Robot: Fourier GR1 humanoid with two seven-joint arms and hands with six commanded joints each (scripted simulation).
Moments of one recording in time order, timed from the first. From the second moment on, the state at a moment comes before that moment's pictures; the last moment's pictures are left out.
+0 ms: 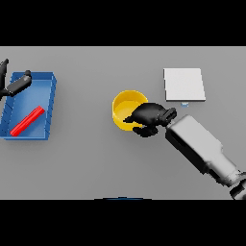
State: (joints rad) left arm -0.59 0.92 -0.62 -1.22 0.27 0.28 0.48; right arm -0.67 -0.32 0.67 -1.14 0.81 0.51 -0.16
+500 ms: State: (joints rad) left arm -0.58 0.92 -0.62 -1.24 0.27 0.29 0.49; right arm -0.67 -0.36 0.67 -1.18 0.76 0.57 -0.13
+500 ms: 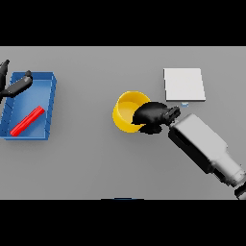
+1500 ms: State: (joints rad) left arm -0.58 0.95 -0.61 -1.25 0.27 0.29 0.50; right arm -0.76 -0.56 0.48 -1.37 0.70 0.66 -0.07
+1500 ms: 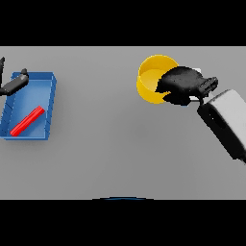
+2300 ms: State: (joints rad) left arm -0.58 0.97 -0.62 -1.30 0.26 0.31 0.58; right arm -0.86 -0.55 0.41 -0.82 0.77 0.41 -0.15
